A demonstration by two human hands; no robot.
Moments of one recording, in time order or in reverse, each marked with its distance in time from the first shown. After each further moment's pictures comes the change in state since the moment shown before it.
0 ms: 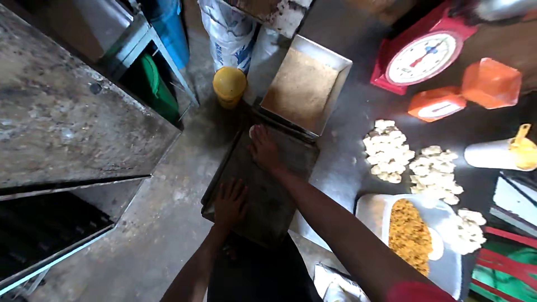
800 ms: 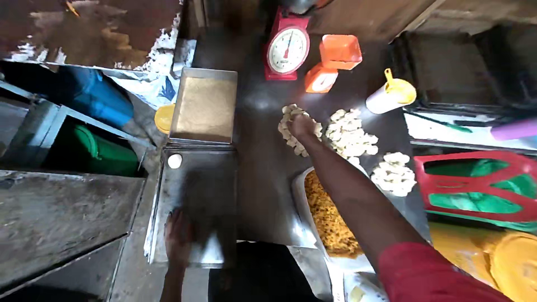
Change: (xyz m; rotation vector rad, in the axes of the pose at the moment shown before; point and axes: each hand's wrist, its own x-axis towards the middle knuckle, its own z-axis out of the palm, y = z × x) left_hand 0.018 0.084 -0.007 -0.199 0.089 -0.232; right_hand -0.157 0.374 -0.213 0.050 -0.101 1.015
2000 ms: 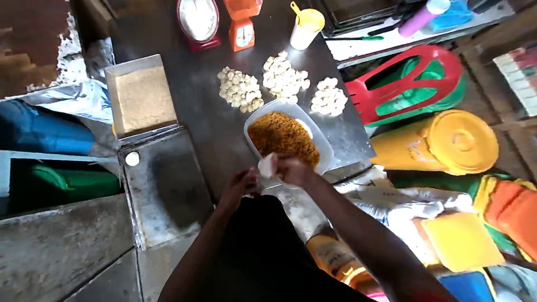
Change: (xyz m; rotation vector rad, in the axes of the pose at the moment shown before) left_hand -0.037 0.300 0.064 -1.084 -0.990 -0.219; right_hand -0.378 0.138 -0.036 1.561 -0.392 0.203
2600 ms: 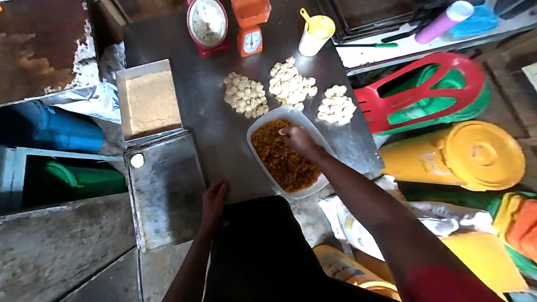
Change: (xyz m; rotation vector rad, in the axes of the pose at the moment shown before) left_hand -0.026 -0.005 -0.050 0.352 0.393 0.020; right_hand 0.134 -0.024 -0.098 -1.445 0.192 -0.271
